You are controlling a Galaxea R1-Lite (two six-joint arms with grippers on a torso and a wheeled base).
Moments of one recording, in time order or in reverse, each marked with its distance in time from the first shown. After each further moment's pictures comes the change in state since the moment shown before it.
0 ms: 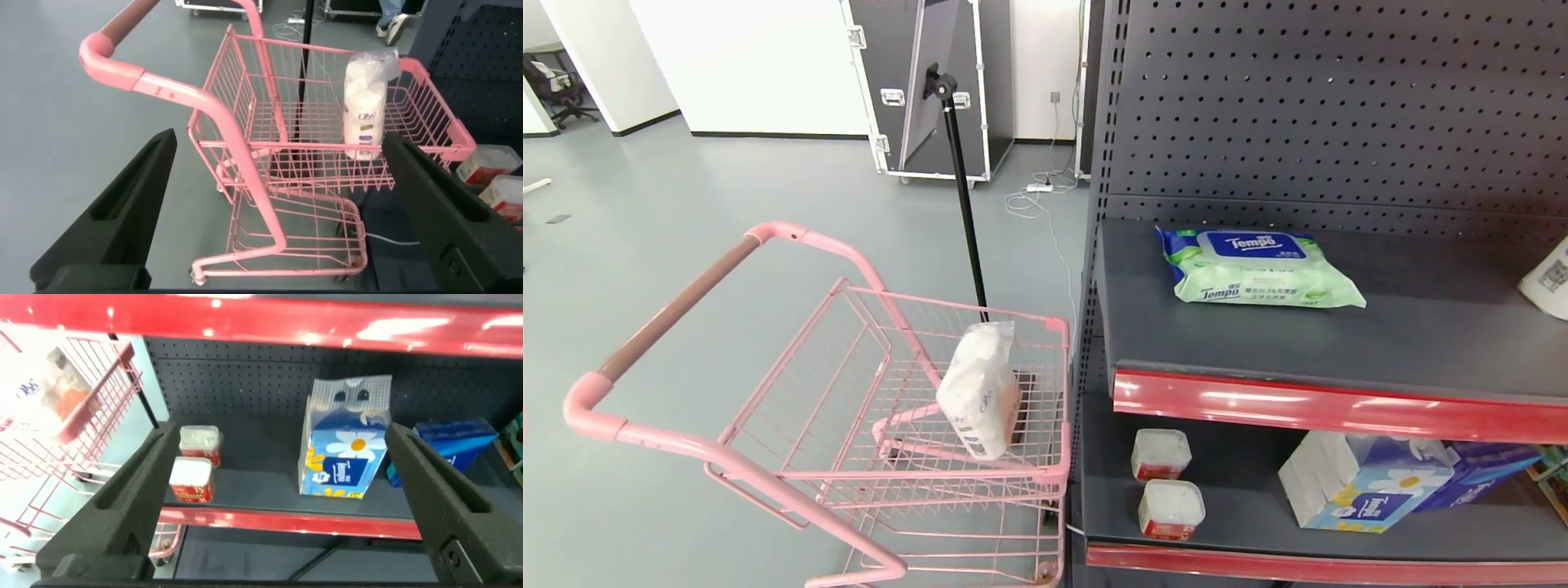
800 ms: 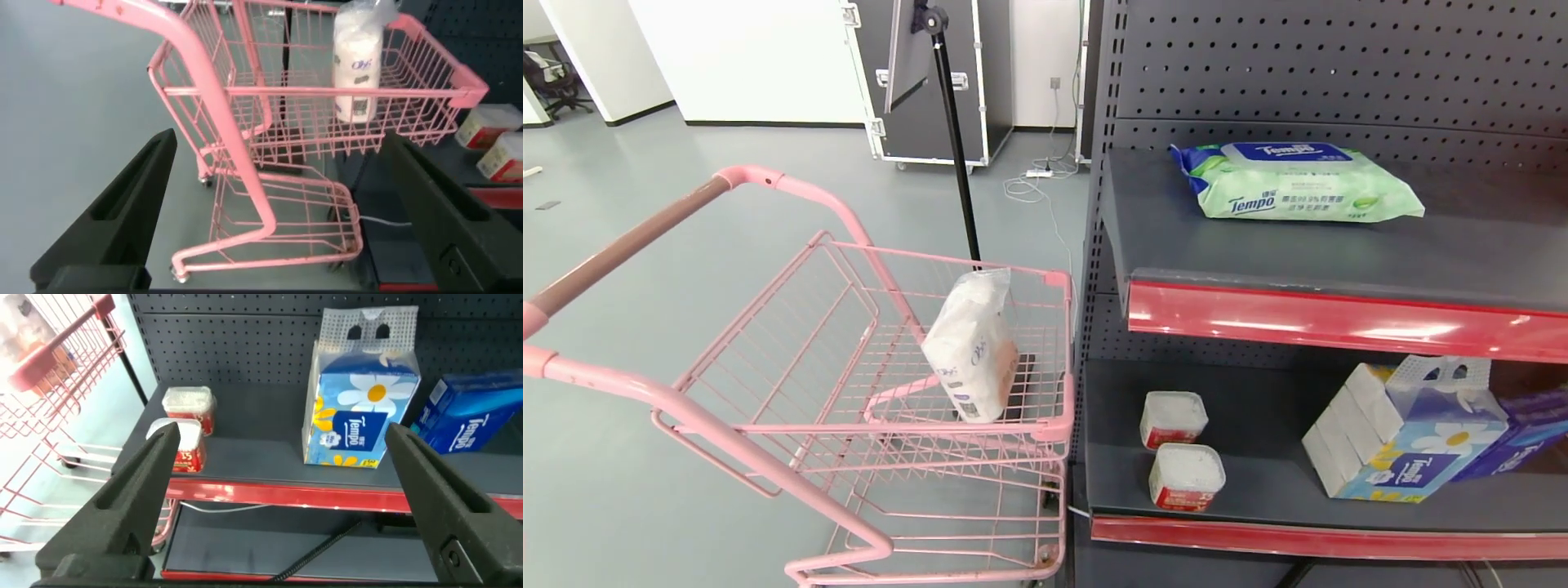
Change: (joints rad) left arm 0.000 0.004 -0.017 -0.006 -0.069 -0.011; right arm 0.001 0.000 0.000 0.001 -0.002 0.000
